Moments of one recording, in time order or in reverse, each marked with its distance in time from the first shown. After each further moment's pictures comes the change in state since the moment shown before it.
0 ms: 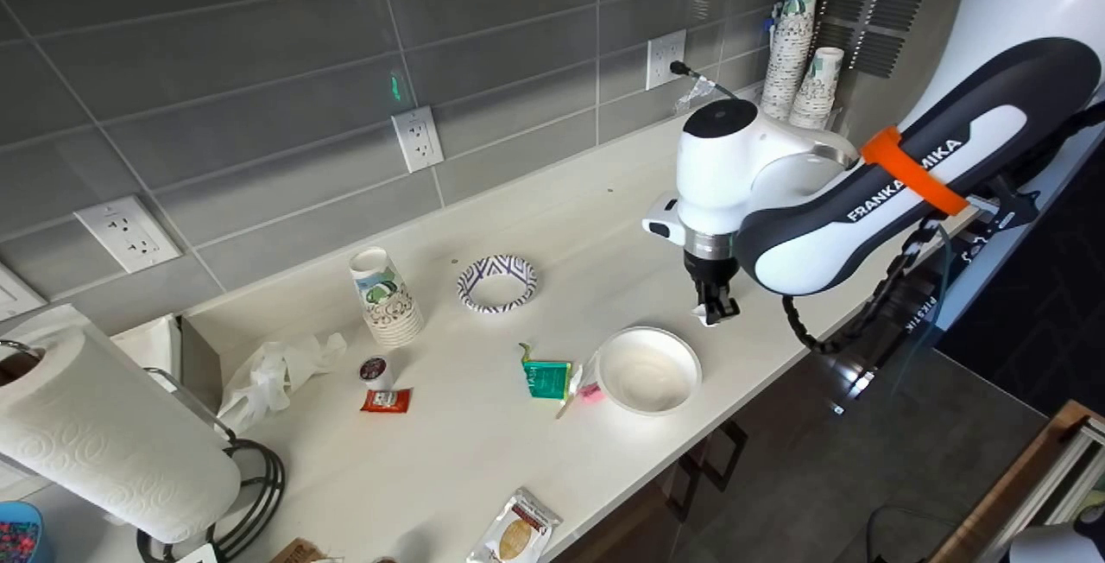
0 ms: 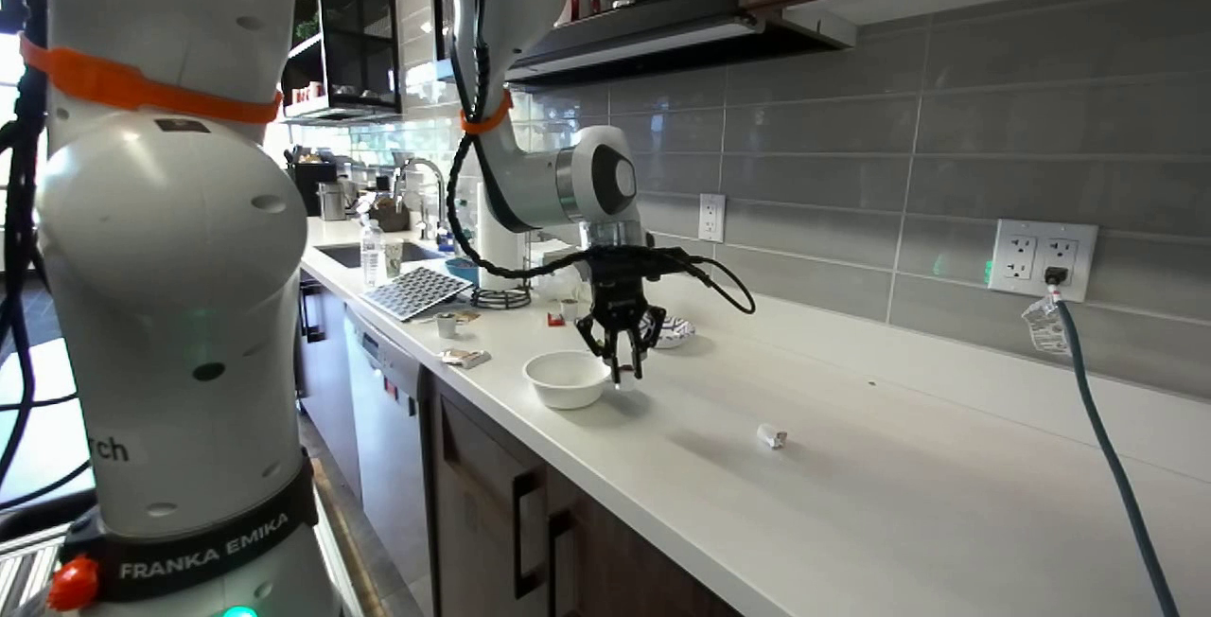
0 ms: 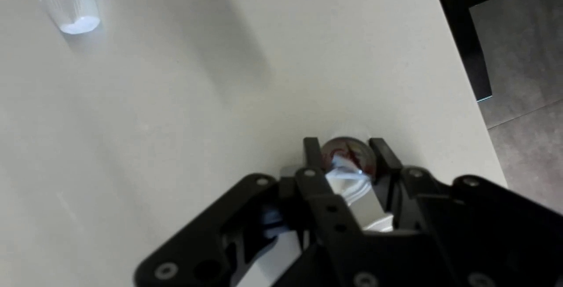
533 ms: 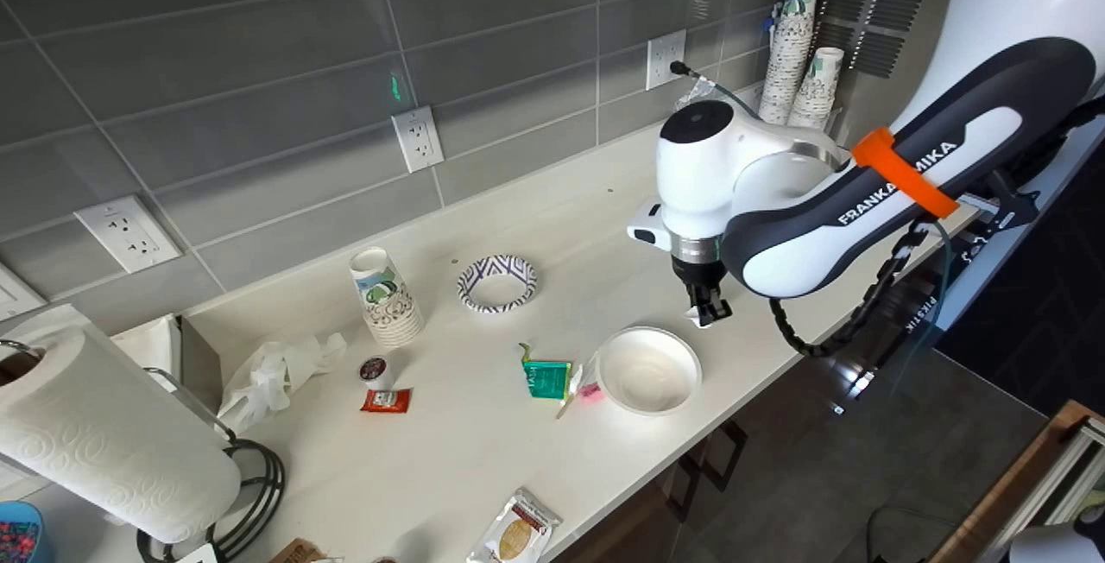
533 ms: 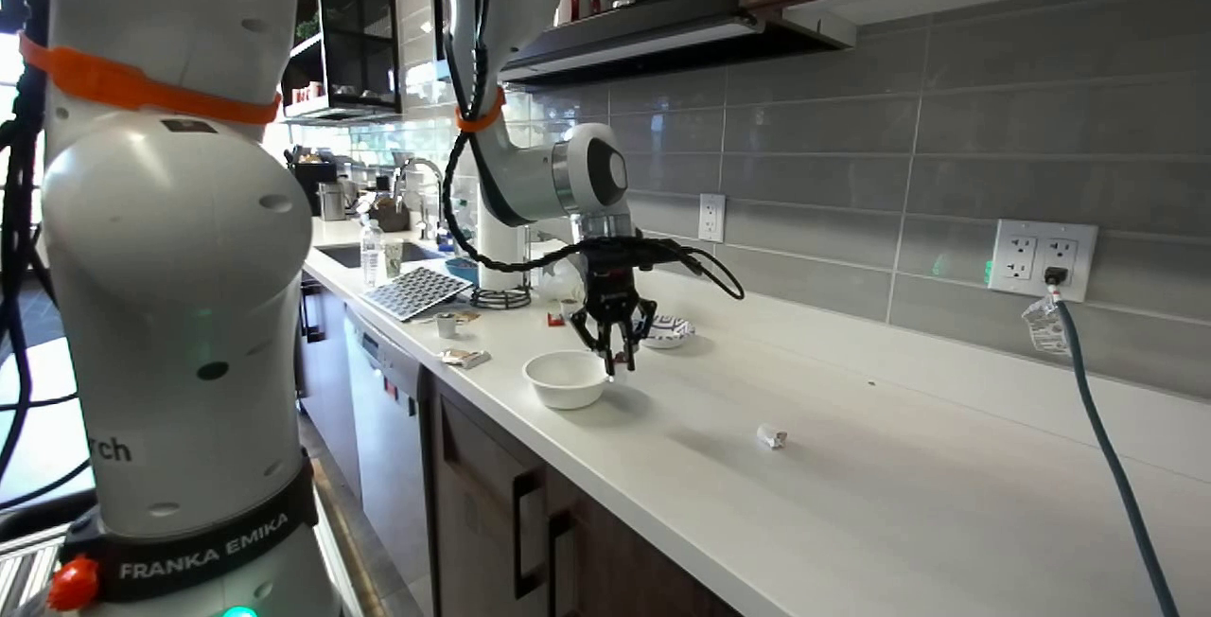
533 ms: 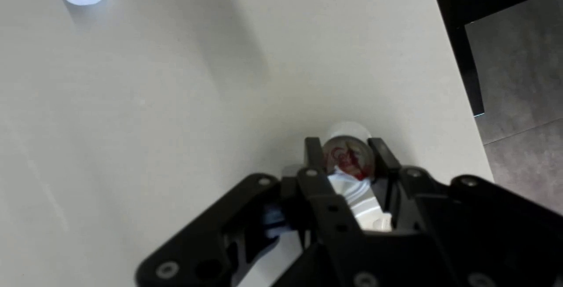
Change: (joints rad) arm 0.026 0.010 0.024 0.042 -0.028 -0.071 0.000
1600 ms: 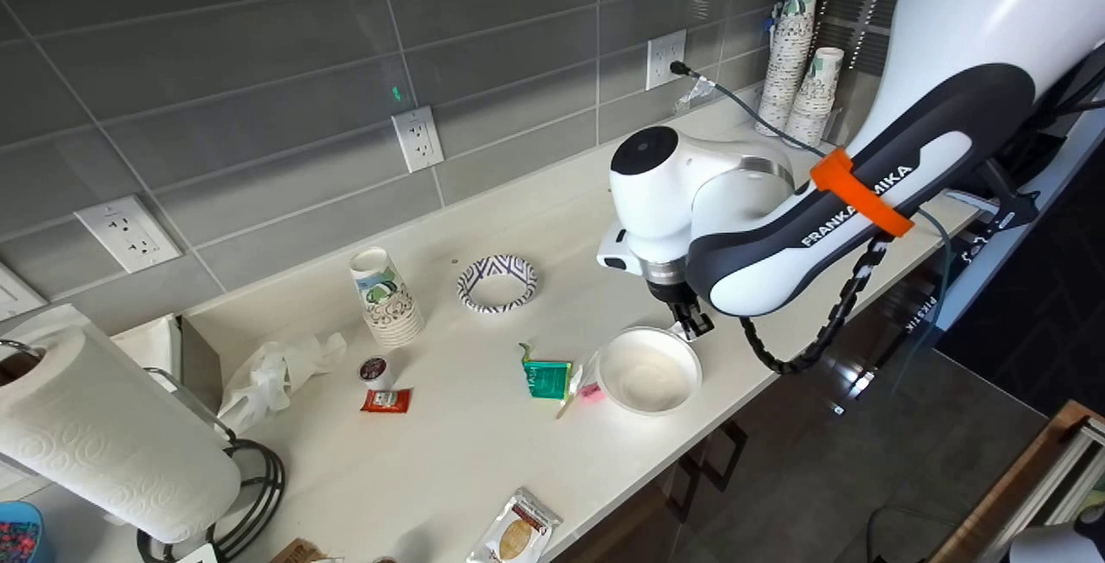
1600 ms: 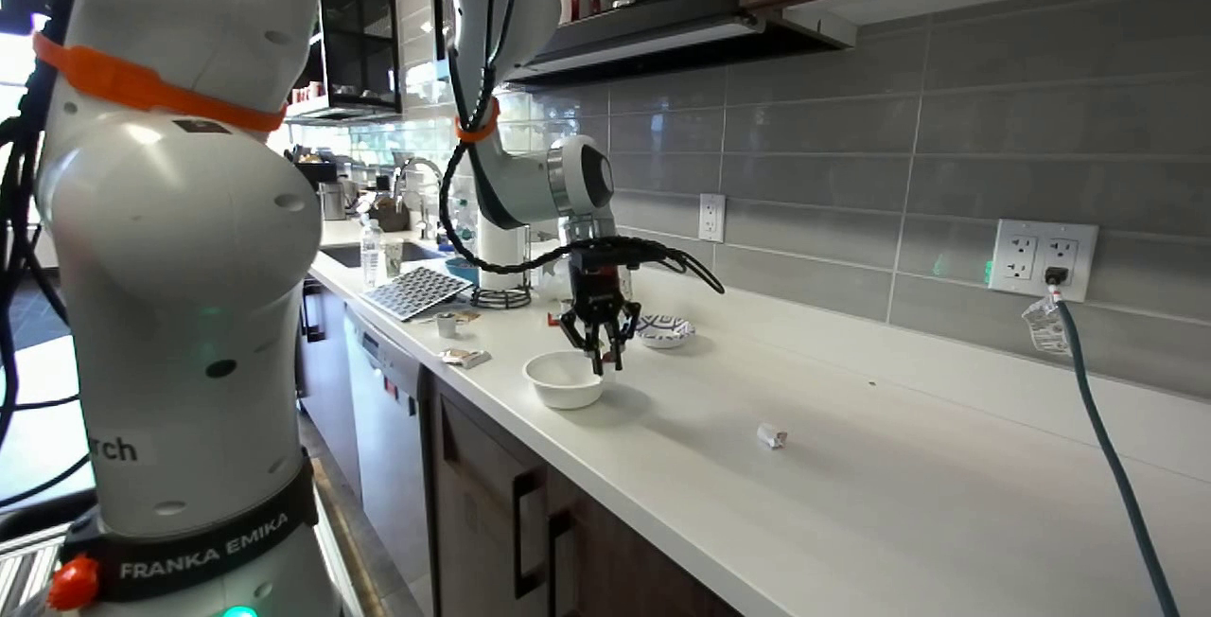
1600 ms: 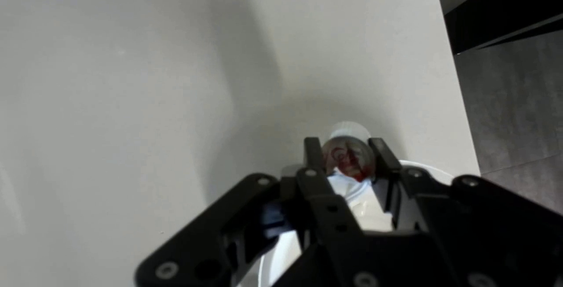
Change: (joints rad) arm 0.055 0.086 0.034 0.100 -0.055 -0.115 0.000
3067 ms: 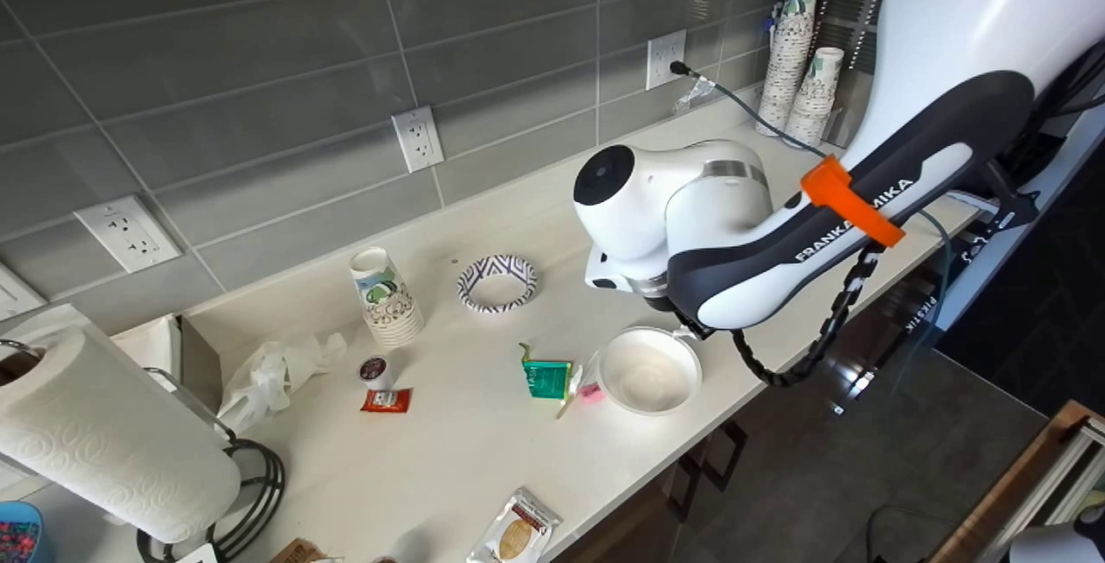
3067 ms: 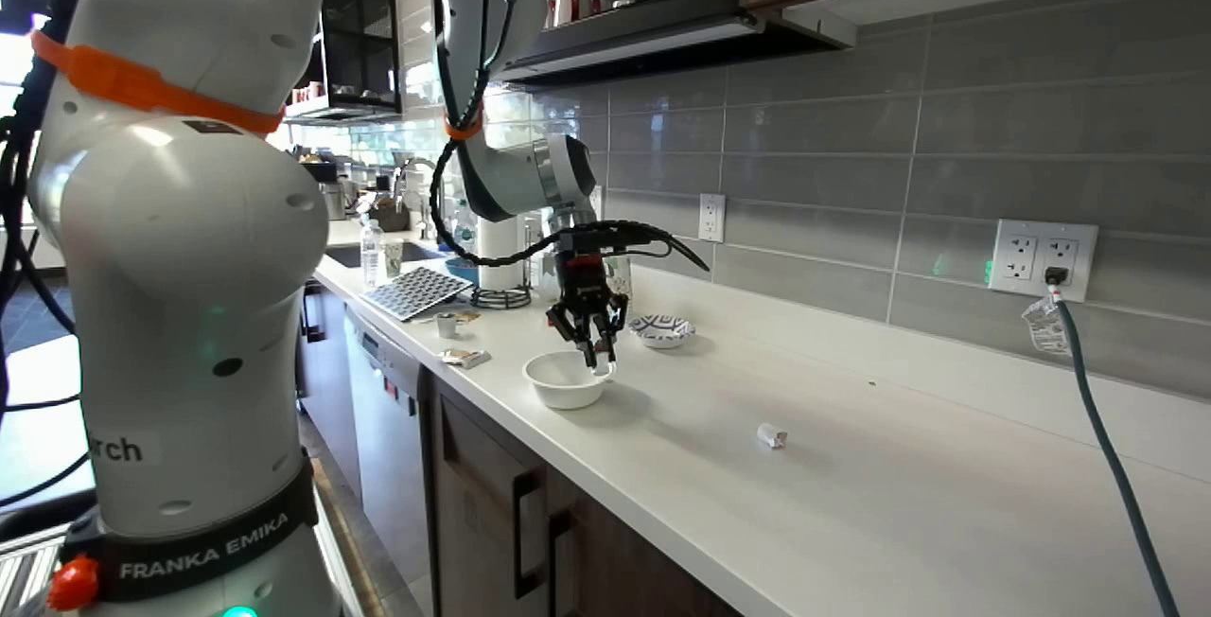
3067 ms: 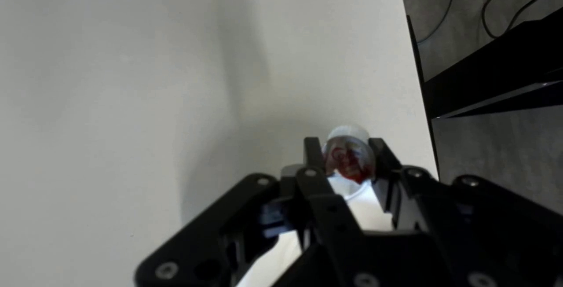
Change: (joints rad) arm 0.044 0.015 0.041 0.061 -0.087 -0.204 -0.001
